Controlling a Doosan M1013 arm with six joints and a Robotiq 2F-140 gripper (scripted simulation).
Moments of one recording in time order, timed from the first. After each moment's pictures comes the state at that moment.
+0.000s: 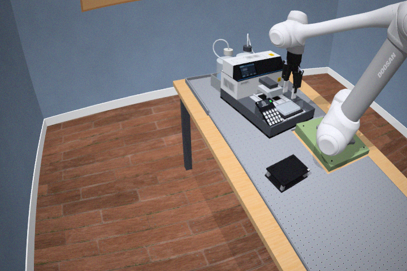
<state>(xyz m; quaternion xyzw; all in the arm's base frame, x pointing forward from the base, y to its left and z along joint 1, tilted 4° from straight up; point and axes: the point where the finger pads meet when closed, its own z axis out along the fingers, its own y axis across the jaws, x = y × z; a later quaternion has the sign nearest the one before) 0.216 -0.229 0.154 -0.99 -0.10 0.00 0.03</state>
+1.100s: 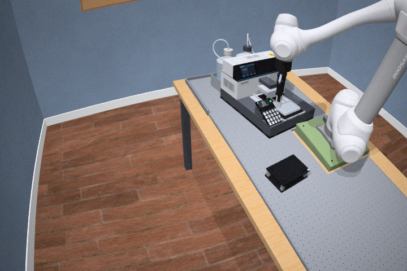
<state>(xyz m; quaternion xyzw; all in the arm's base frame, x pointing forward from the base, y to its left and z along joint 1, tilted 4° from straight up) 0.329 -0.147 0.158 -0.93 0.36 0.01 0.04</state>
